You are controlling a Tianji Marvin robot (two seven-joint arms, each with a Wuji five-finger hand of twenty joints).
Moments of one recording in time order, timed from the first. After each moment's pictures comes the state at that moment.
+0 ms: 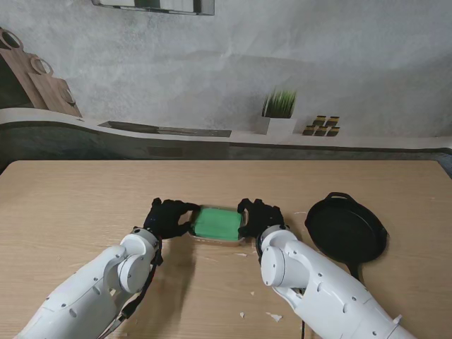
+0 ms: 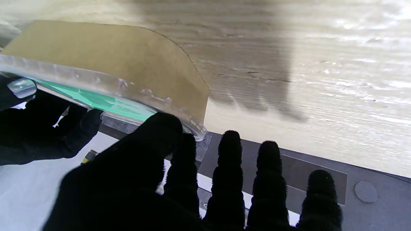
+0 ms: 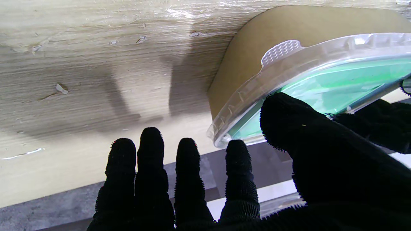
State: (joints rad) left arm 1.32 -1.12 -0.90 -1.30 0.74 0.08 0.14; right arm -1.27 -1.16 0.76 -1.41 -0.63 0.50 -0.07; left_hand 0.69 -0.32 0.67 -0.06 0.42 -0.08 0.36 0.25 0.41 0.11 0.50 0.48 0.22 0.18 0.51 0.59 -0.01 0.35 0.17 0.66; right_hand 0.42 -0.62 1.03 -0.17 0.13 -0.18 0.94 0.37 0.21 0.10 0.97 0.42 0.29 0.13 0.80 0.47 0.05 0.06 1.06 0.63
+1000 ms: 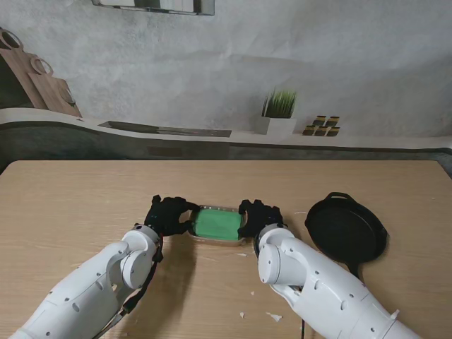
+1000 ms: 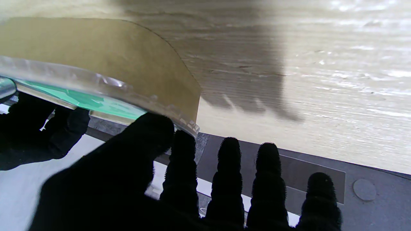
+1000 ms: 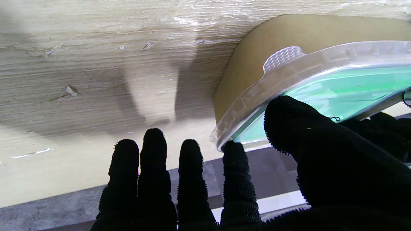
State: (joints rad) left arm 1.29 -1.12 -0.87 -1.27 0.74 0.11 0.13; right arm -1.24 -1.15 0.73 -1.42 -0.63 0.57 -0.02; left_hand 0.61 -0.35 0.73 -0.04 0.47 -0.09 0.37 0.28 0.33 0.11 0.49 0.48 0.21 0.18 0.50 0.60 -0.03 0.35 0.17 0.67; right_hand 0.40 -0.62 1.04 -0.17 0.15 -0.10 0.92 0.37 0.21 0.09 0.97 0.43 0.29 0.13 0.80 0.48 0.05 0.06 1.06 0.62
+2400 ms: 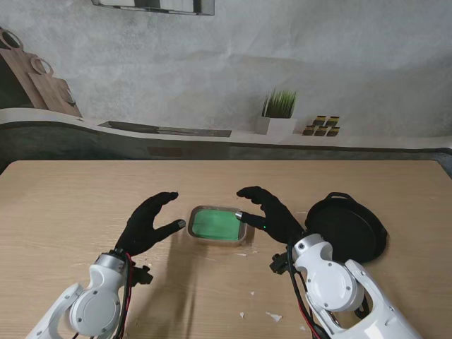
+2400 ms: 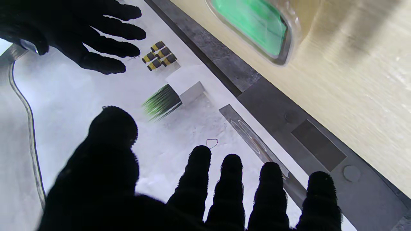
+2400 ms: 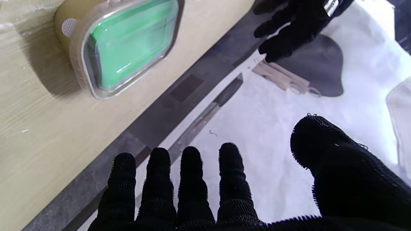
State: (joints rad) left arm 1.78 -1.15 -1.28 -1.73 0.46 -0.13 0.20; right arm -1.68 -1.14 1.21 -1.81 -0.30 0.03 0.00; left_hand 0.61 -0.25 0.24 -0.04 0.33 0.12 0.27 0.20 0.23 0.13 0.31 0.27 0.11 0.19 0.25 0.45 -0.02 0.34 0.17 0.62; right_hand 0.21 -0.37 0.84 -0.18 0.13 -0.07 0.80 0.24 0.18 0.03 0.66 0.32 0.18 0.02 0.46 0.31 0.04 0.03 0.49 0.67
